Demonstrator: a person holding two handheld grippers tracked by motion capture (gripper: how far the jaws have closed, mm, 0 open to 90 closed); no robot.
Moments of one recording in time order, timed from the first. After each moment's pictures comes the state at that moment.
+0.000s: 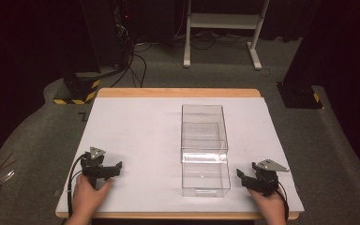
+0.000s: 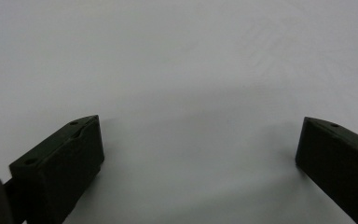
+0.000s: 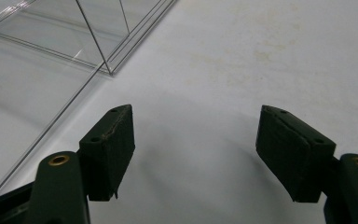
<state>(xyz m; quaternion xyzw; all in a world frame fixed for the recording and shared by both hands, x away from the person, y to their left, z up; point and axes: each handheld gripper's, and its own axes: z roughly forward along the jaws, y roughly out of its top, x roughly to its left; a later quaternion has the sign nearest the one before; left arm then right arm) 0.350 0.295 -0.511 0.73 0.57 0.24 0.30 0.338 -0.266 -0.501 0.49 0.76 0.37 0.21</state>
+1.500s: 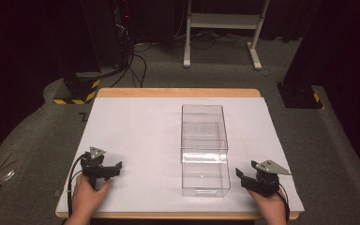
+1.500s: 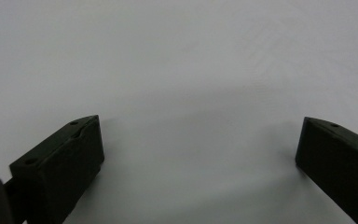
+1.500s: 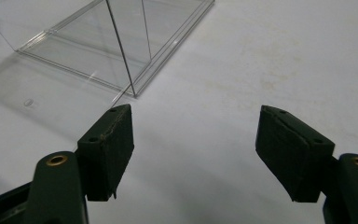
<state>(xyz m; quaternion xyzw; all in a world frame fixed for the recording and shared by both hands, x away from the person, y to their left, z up) 0.350 0.295 -0.510 0.73 0.57 0.24 0.30 0.328 -0.260 -0.486 0.46 0.75 0.40 0.23</state>
